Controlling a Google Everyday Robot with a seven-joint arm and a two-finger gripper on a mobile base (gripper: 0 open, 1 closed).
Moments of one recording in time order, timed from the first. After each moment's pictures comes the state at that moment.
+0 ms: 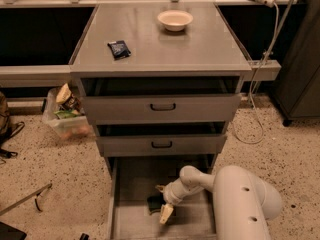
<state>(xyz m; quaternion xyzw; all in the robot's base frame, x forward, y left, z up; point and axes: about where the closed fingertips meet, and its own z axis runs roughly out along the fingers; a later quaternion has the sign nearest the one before) 0.551 -0.003 0.156 -0.66 0.66 0.29 0.19</state>
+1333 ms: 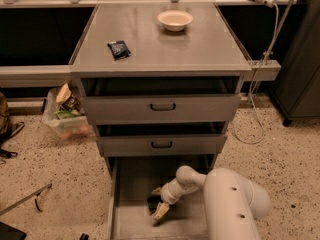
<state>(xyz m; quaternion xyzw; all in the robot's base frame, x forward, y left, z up) 0.562 0.008 0.131 -0.66 0.66 0.29 0.19</state>
